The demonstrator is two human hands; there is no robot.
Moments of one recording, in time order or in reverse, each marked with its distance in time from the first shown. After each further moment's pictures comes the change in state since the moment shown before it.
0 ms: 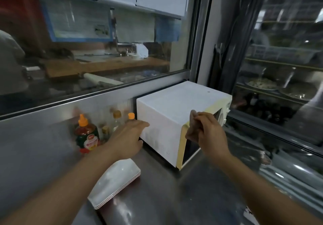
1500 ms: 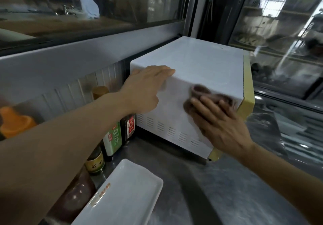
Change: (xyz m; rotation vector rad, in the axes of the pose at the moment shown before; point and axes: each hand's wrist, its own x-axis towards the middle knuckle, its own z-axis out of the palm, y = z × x) left_hand 0.192 -0.144 0.078 0.092 0.063 0.466; right_hand 0.016 0.094 0.176 -1.301 -0.101 -0.538
